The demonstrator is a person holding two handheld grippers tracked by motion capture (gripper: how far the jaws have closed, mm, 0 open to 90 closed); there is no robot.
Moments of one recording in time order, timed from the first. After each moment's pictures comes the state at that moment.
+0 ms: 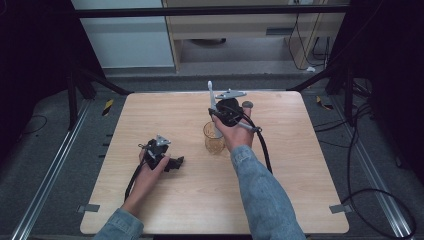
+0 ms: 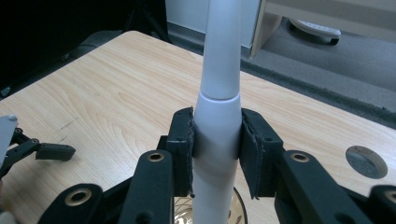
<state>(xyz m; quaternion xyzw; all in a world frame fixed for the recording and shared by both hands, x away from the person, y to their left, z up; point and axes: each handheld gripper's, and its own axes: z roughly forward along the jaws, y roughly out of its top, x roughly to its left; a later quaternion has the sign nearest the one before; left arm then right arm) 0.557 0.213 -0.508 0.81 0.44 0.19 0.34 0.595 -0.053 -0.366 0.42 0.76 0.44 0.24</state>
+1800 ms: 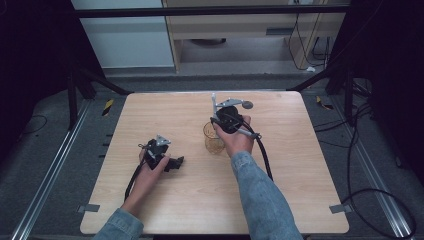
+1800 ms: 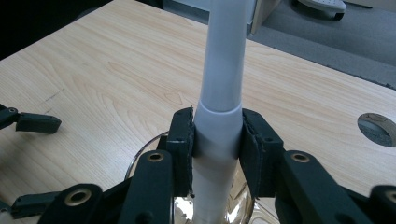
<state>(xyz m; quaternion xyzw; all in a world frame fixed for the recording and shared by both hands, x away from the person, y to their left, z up) 0.557 0.213 -0.508 0.81 0.44 0.19 0.34 0.595 -0.055 -0.395 0.43 0.77 0.41 0.22</state>
